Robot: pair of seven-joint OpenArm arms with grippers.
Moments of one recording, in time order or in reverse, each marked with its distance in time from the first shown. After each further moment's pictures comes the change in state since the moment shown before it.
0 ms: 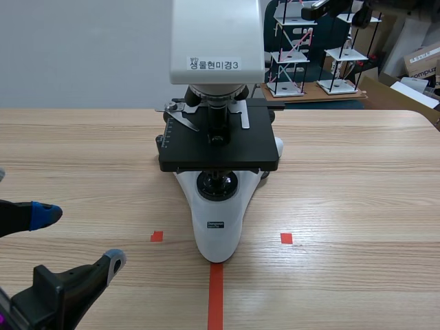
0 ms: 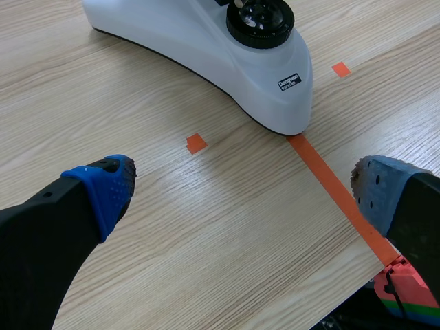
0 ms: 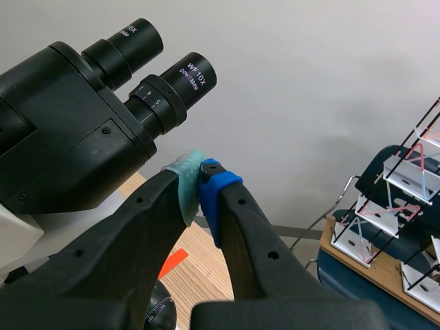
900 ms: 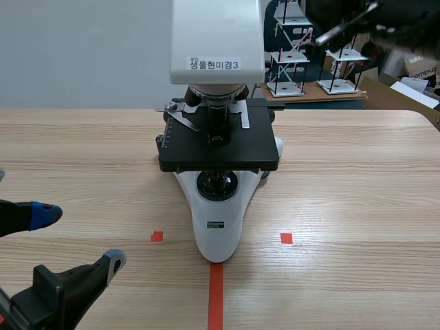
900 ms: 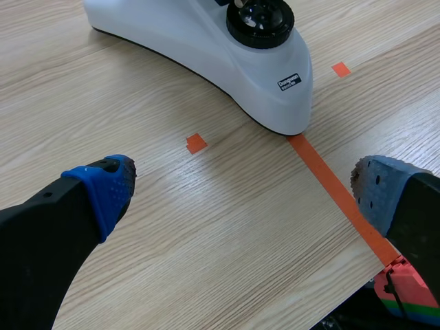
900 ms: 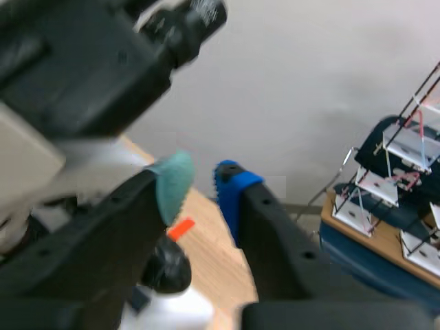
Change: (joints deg) left arm 0.0 0.0 0.0 0.0 0.0 0.0 0.0; right arm -12.0 0.0 4.8 5.3 -3.3 -1.4 1.7
